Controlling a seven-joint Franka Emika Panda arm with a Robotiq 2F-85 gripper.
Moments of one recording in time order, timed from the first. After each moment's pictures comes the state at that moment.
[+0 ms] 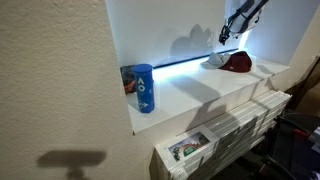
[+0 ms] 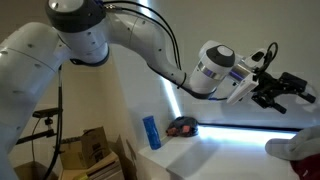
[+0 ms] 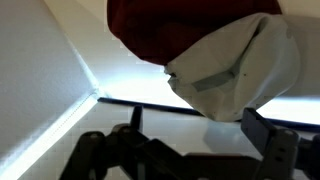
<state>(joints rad) -0.23 0.63 -0.50 -1.70 -0.46 2.75 0.36</state>
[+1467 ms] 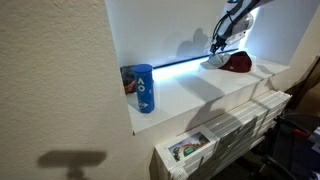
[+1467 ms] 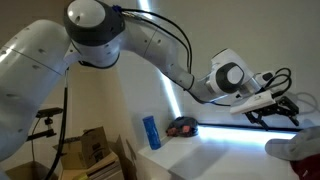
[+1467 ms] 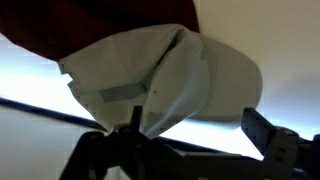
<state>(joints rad) -0.47 0.74 -0.16 -1.59 -0.14 2.73 -0.21</state>
